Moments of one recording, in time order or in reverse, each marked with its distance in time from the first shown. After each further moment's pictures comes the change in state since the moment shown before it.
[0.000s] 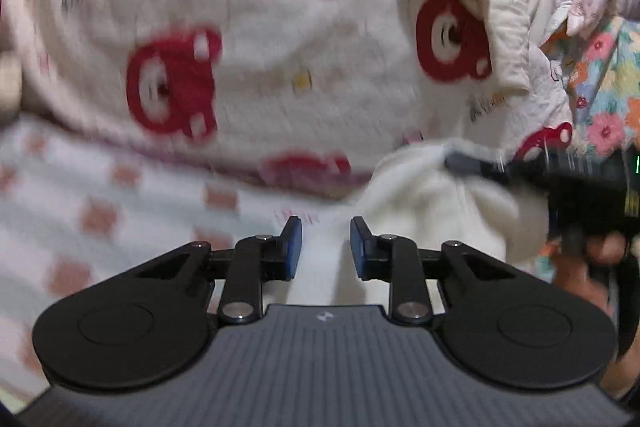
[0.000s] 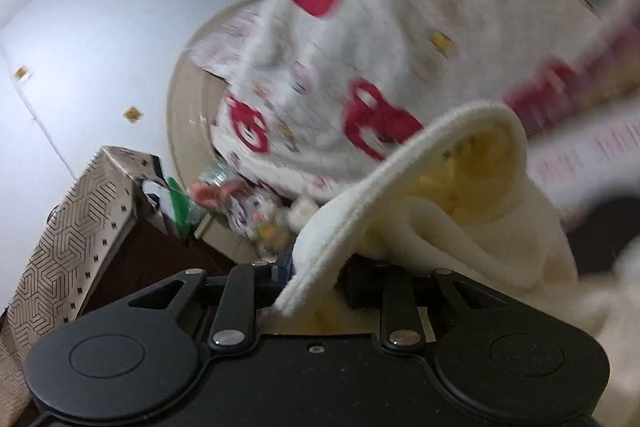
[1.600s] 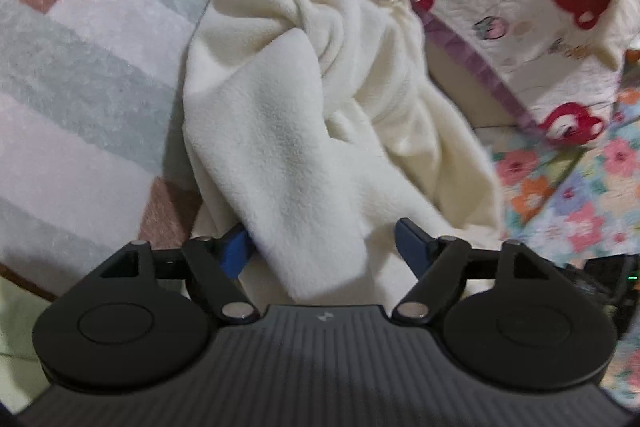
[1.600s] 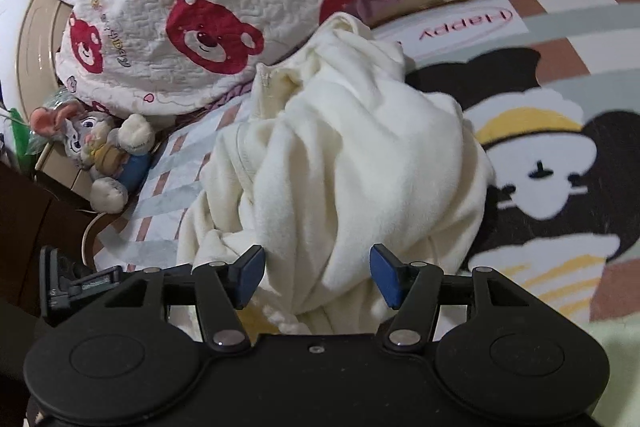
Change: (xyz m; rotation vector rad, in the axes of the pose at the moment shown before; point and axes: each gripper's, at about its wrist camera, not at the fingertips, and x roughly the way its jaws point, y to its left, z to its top) left arm 0.107 0.098 -0.155 -0.539 0.539 -0.175; right arm -0.041 -0.082 -0.140 0.142 0.273 -0.462
